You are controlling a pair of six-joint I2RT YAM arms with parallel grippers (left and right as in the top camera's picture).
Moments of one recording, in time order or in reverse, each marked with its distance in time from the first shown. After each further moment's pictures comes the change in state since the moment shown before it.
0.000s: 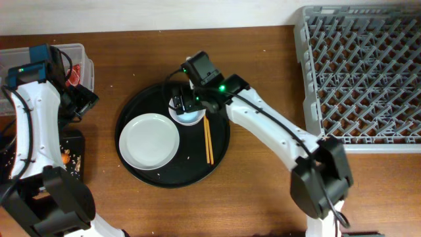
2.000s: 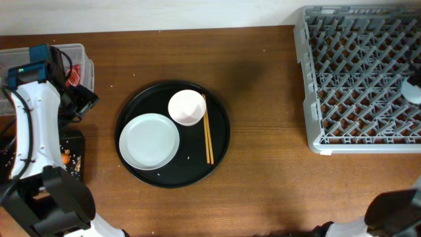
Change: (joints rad) left arm 0.000 0.000 0.000 0.000 0.000 0.000; right arm -1.262 -0.343 0.071 -0.344 0.048 -0.210
